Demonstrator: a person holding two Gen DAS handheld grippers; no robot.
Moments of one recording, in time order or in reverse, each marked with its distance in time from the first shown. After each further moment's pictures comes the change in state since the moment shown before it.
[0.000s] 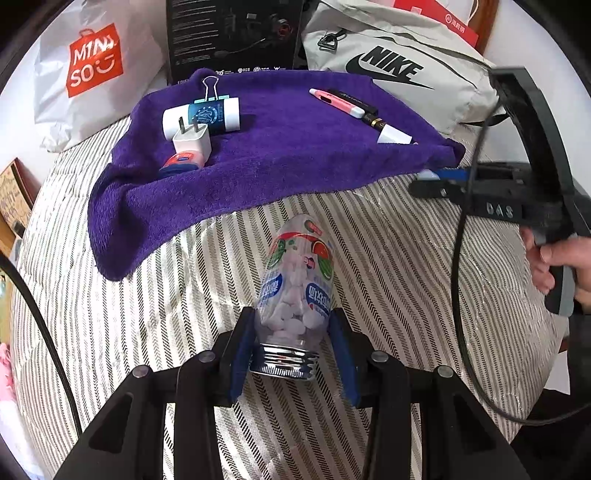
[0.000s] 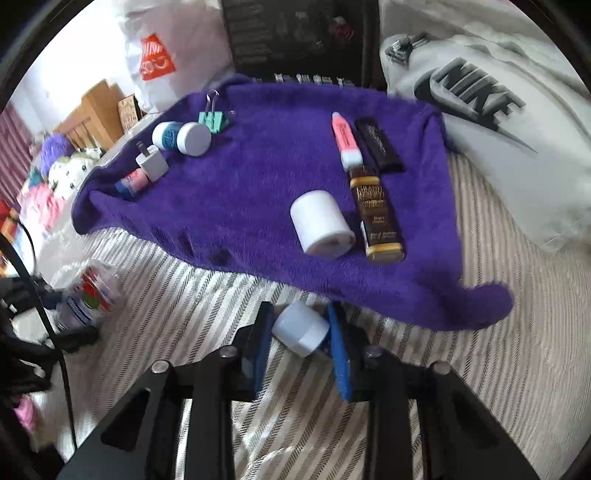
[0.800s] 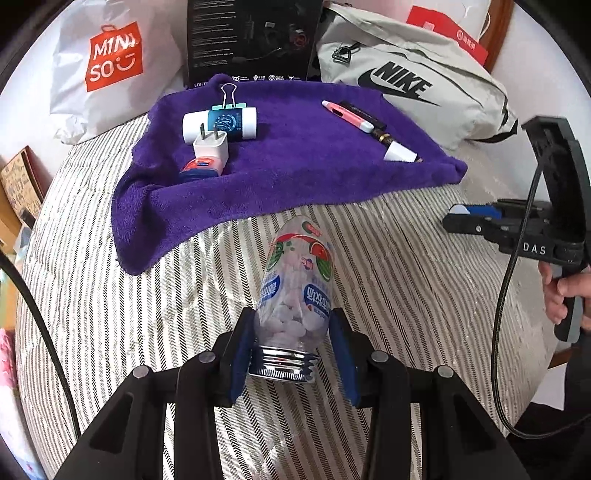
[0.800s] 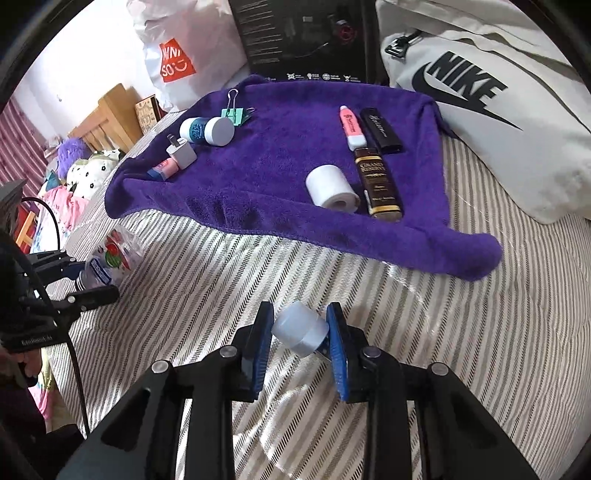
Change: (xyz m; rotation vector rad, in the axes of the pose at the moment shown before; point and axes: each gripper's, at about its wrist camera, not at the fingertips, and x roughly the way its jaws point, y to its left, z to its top) left arm -0.011 0.010 0.003 -0.058 -0.020 -0.004; right arm -0.030 -0.011 -0.027 0.042 0.029 0.098
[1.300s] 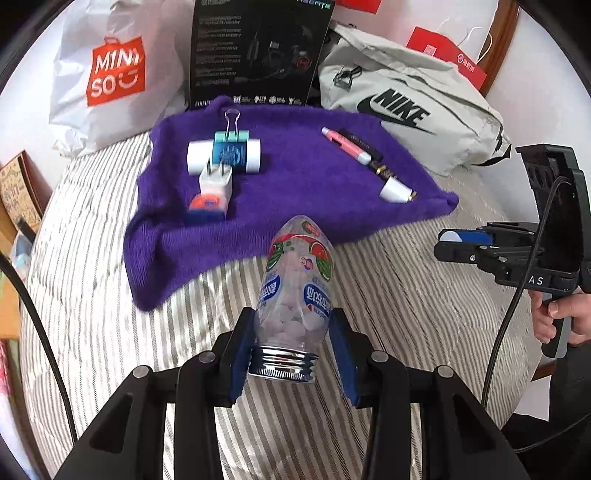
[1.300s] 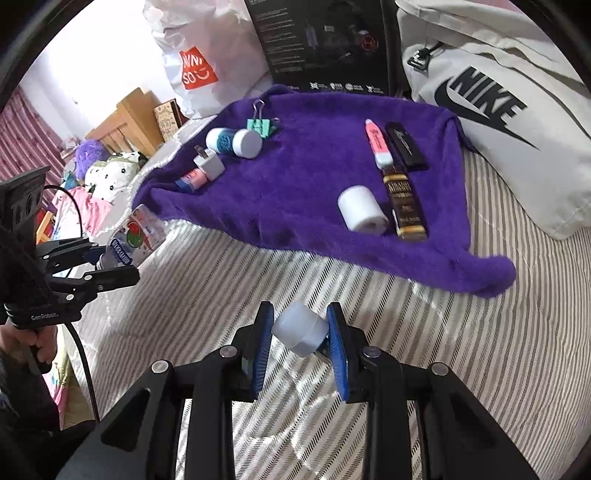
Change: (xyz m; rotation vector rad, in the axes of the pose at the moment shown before) left arm -0.017 0.004 0.027 -0.013 -0.043 -0.043; right arm -0.011 0.012 0.016 -0.021 -0.004 0.089
